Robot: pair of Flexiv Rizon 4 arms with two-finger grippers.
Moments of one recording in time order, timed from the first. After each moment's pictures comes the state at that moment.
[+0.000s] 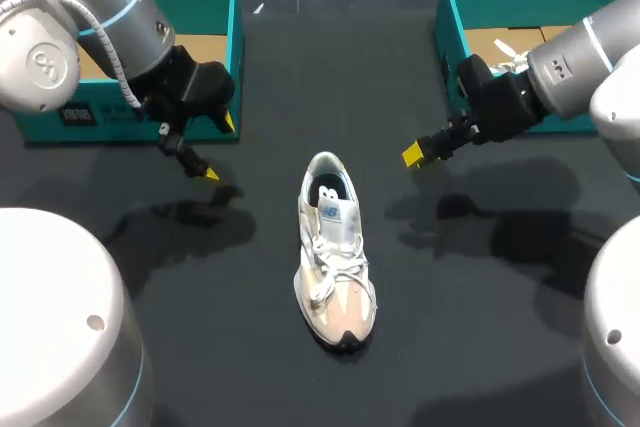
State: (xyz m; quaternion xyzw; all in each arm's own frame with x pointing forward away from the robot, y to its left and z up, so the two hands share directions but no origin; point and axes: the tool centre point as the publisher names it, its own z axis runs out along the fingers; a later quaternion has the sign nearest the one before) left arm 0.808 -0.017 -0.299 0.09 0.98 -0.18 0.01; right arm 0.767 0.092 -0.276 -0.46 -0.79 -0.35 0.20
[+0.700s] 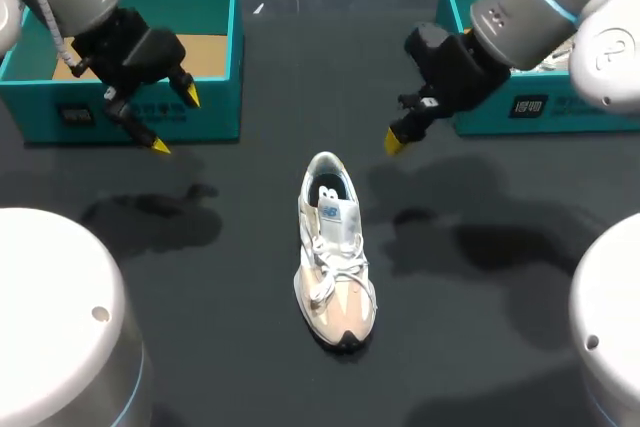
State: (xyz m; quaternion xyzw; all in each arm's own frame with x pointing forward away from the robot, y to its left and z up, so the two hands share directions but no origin) left arm 0.818 0.032 -0.251 0.17 0.97 -0.18 0.00; right arm 0.743 0.139 -0.224 -0.48 -0.83 -0.23 0.15
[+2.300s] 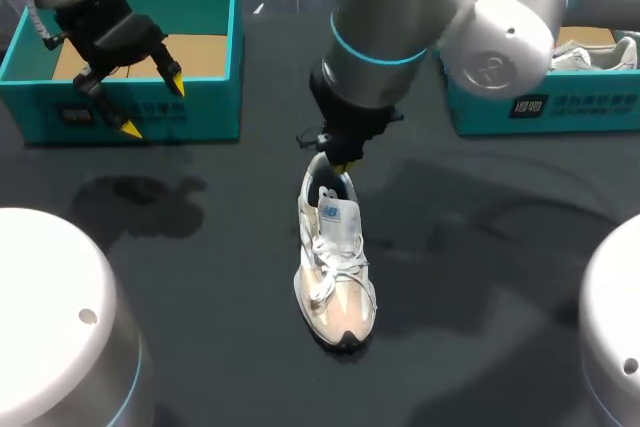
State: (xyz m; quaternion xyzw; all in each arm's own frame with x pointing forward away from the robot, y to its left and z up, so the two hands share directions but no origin) left arm 0.838 0.059 -0.244 0.28 0.94 -0.17 -0.02; right arm 0.746 0.200 -0.271 -0.57 -0.82 -0.09 -0.04
